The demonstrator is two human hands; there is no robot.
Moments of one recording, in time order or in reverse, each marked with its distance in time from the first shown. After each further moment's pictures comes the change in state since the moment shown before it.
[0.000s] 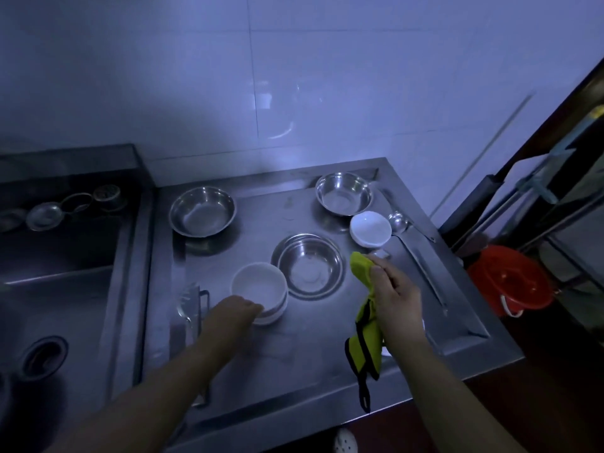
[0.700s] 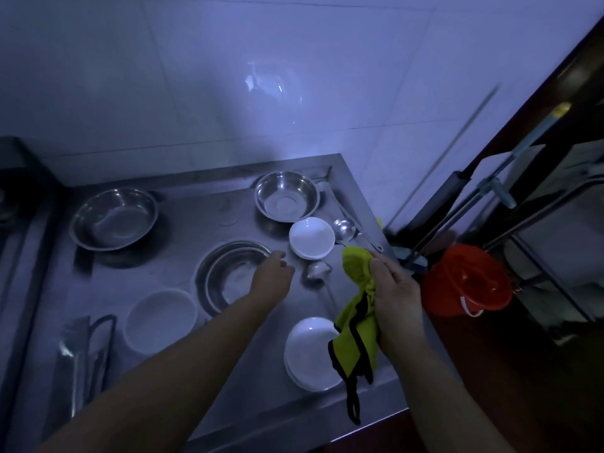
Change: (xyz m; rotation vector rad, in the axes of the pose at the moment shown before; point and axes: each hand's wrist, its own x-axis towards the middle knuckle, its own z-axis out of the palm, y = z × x) left_hand 0.227 0.151 0.038 -0.973 -0.003 -0.593; right_hand 0.117 0.008 -0.113 0.093 0.110 0.179
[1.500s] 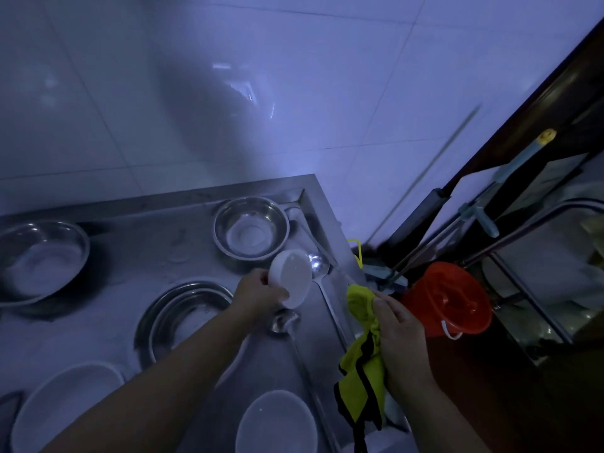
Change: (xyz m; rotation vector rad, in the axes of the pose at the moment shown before) left_hand 0.083 0.052 0.032 -0.225 -0.105 -0.170; right_hand 0.108 0.025 -0.039 -0.113 0.092 0.133
